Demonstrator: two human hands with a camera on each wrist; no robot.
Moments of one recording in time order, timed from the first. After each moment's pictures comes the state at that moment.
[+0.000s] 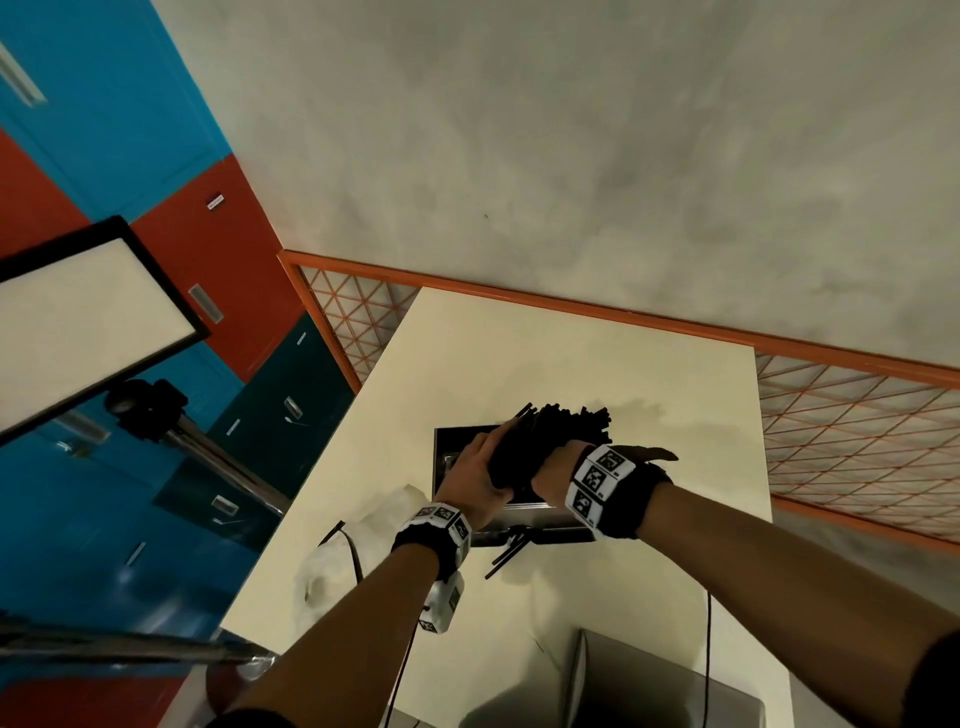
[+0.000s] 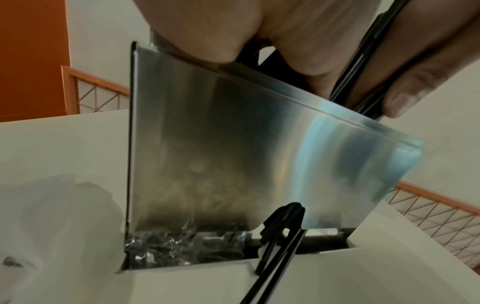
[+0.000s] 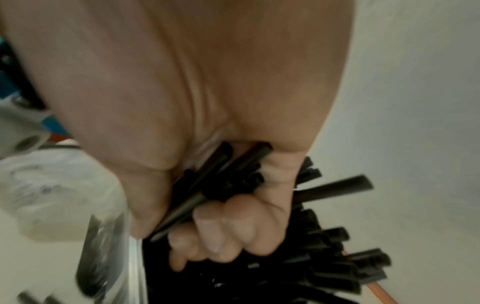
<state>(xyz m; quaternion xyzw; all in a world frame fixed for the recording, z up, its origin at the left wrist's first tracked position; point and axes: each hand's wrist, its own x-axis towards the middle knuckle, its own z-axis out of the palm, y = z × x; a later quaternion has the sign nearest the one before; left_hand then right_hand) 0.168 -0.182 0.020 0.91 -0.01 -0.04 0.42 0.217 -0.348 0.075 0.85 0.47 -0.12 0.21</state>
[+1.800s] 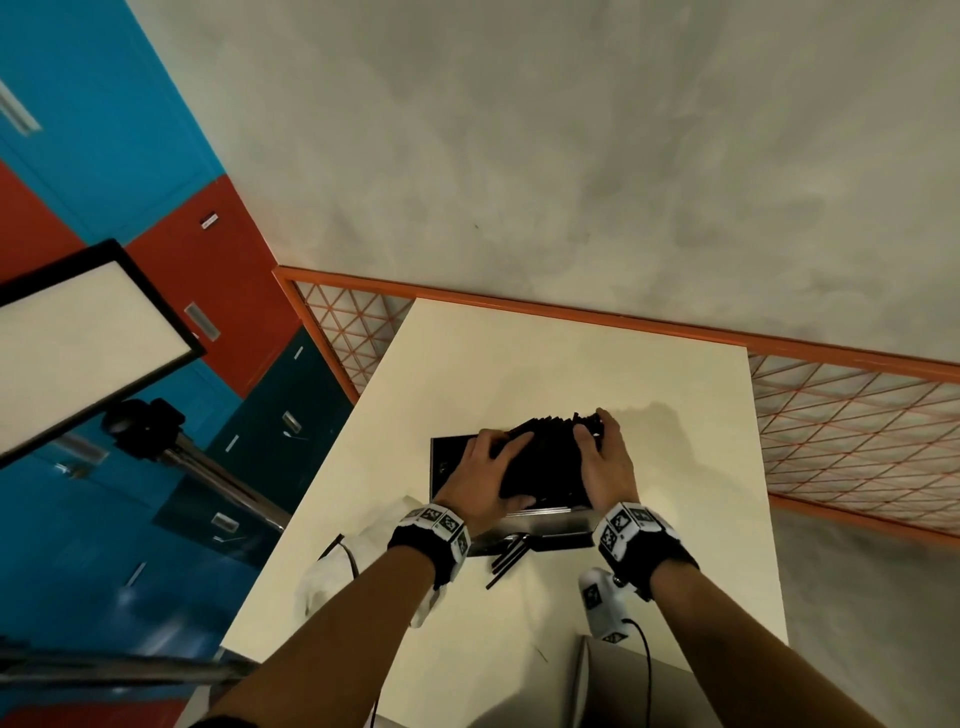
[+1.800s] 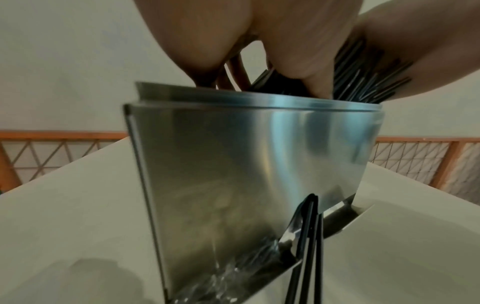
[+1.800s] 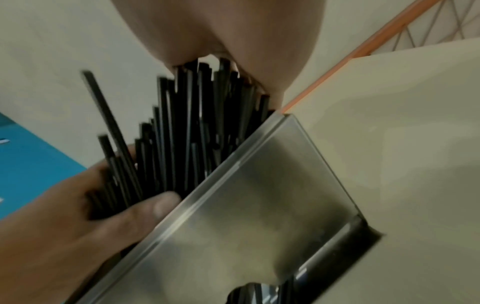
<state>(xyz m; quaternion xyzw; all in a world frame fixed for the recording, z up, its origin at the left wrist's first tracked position) 0.176 -0.186 0.028 0.96 -0.10 -0.05 0.25 0.216 -0.382 0.049 0.82 -0.09 -0.08 -0.57</state>
